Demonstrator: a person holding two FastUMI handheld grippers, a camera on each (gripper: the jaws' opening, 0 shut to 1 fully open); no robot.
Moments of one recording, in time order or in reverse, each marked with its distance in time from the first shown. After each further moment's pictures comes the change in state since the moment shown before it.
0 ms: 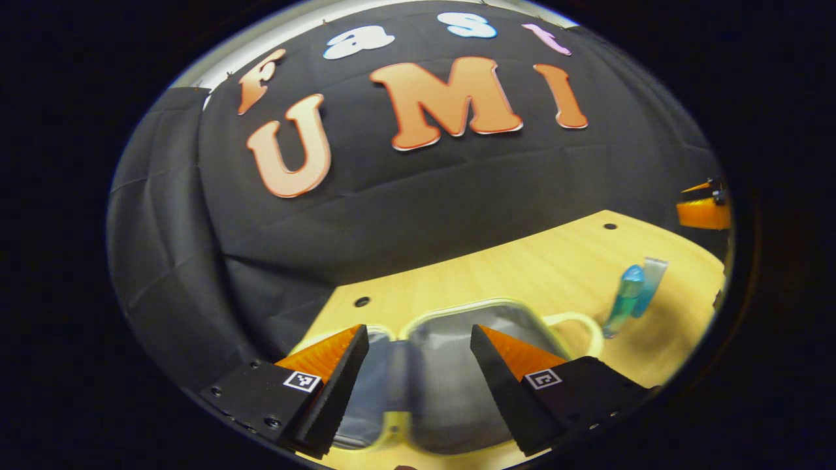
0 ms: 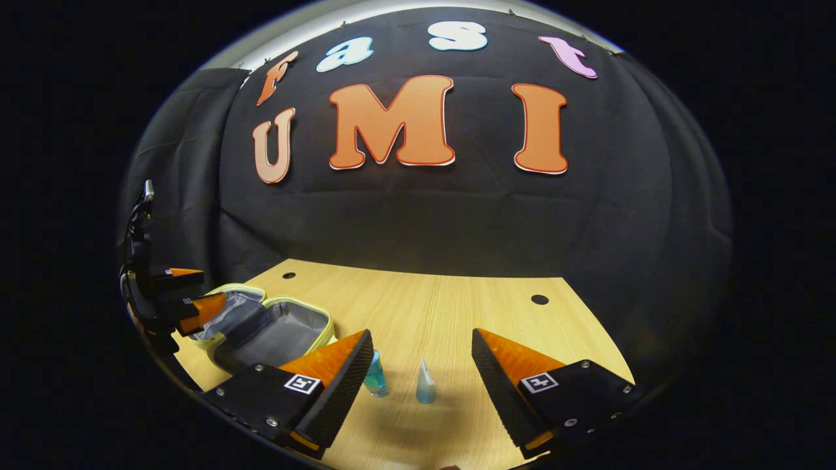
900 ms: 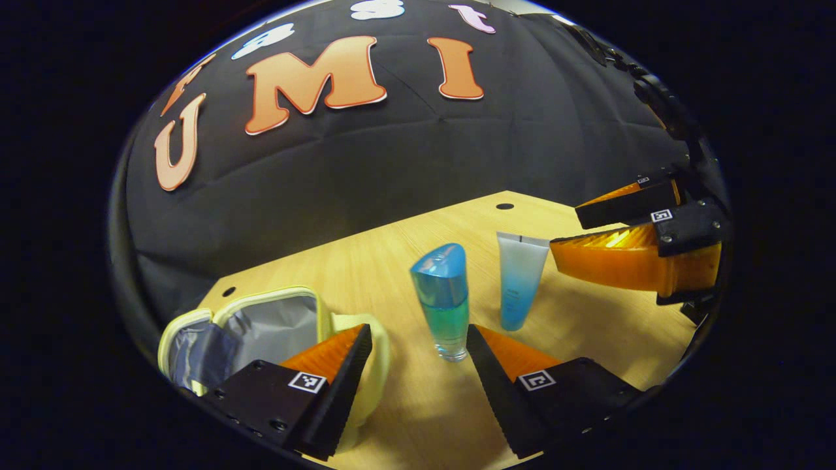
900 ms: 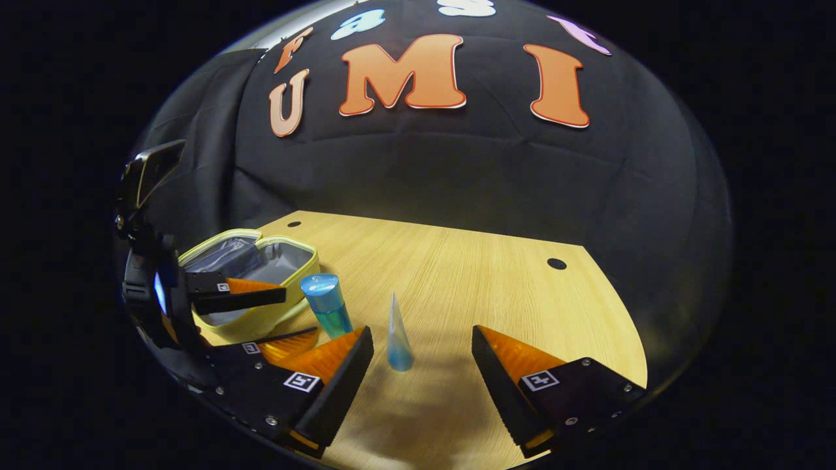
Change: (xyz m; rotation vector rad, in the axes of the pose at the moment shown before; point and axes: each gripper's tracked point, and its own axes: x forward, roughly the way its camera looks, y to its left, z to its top) left arm 0.045 -0.261 -0.040 0.018 0.051 -0.315; right arm 0.033 -0.030 -0.091 -0.065 0.144 0.113
